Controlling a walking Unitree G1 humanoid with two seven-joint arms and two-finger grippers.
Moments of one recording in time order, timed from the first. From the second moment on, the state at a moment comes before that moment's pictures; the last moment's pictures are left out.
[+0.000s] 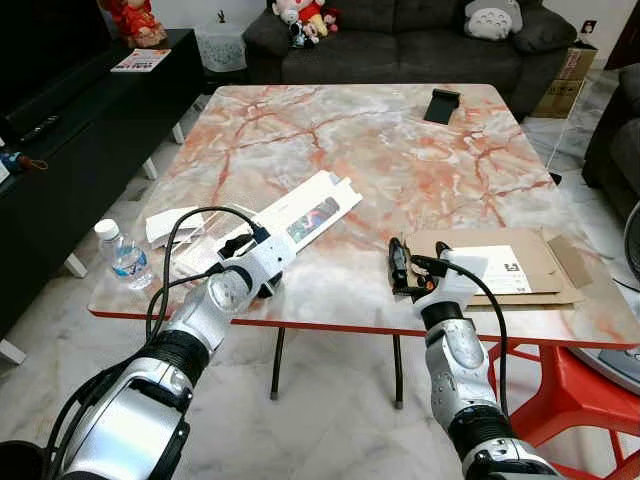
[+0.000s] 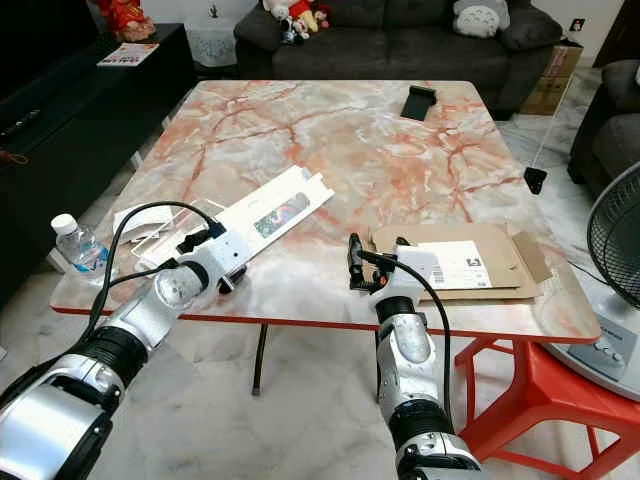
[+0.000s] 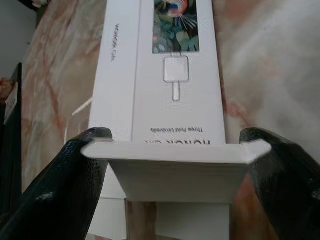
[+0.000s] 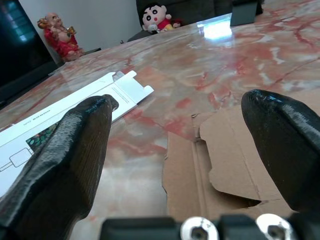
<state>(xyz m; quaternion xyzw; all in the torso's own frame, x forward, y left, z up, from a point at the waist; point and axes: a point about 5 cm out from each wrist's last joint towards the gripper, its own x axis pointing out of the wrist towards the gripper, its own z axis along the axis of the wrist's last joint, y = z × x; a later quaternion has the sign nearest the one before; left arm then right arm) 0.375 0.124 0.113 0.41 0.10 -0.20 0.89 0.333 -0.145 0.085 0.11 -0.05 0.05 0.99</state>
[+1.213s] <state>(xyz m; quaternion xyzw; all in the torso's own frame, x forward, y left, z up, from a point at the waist) 0.373 0.082 0.167 0.27 -0.14 -0.19 0.93 0.333 -0.146 0.085 0.11 -0.05 0.05 0.99</state>
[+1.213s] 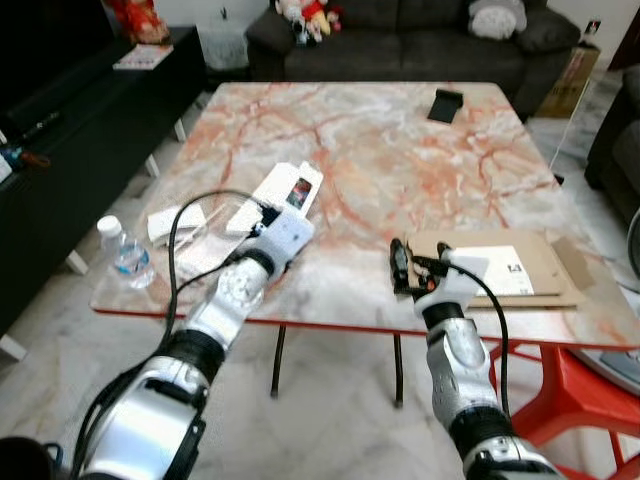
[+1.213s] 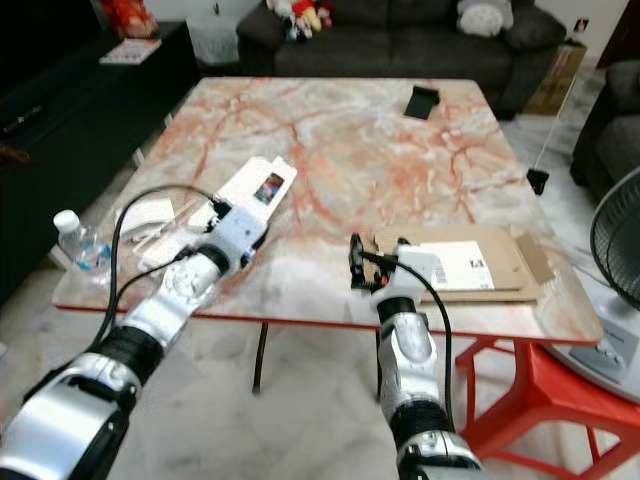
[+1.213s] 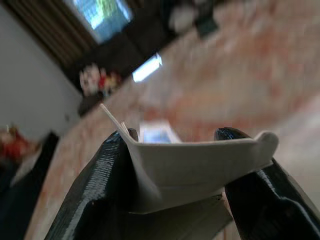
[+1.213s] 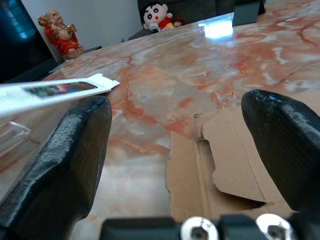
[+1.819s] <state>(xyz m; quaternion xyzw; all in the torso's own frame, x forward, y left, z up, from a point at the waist) 0.359 0.067 0.185 0.14 -0.23 -0.17 0.95 0.333 -0.149 0.088 0.11 -0.06 0.02 0.99</state>
